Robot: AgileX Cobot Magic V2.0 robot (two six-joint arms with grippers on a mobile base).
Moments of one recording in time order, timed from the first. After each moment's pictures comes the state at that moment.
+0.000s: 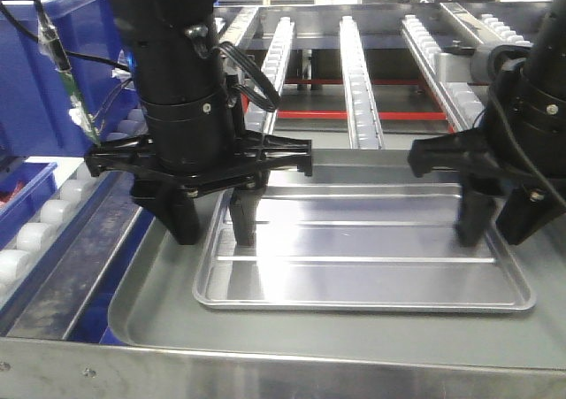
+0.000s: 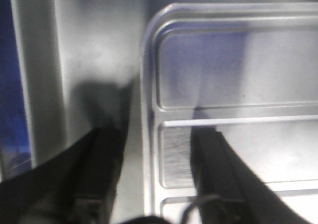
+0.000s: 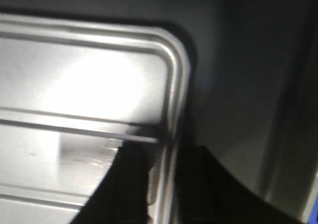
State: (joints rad) left arm -0.77 1.88 -1.29 0.16 0.73 -0.74; right arm 0.34 1.61 -0.89 -0.06 0.53 0.39
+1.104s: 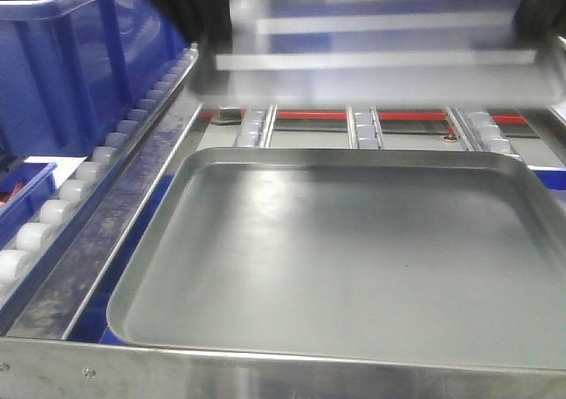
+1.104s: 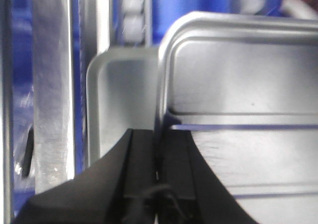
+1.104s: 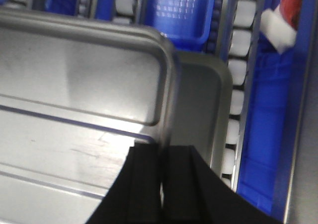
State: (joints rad) left arm -0.79 1.60 -1.50 0.27 0.91 -0.71; right arm 0.34 1.26 -1.13 -0.12 0.86 0.40
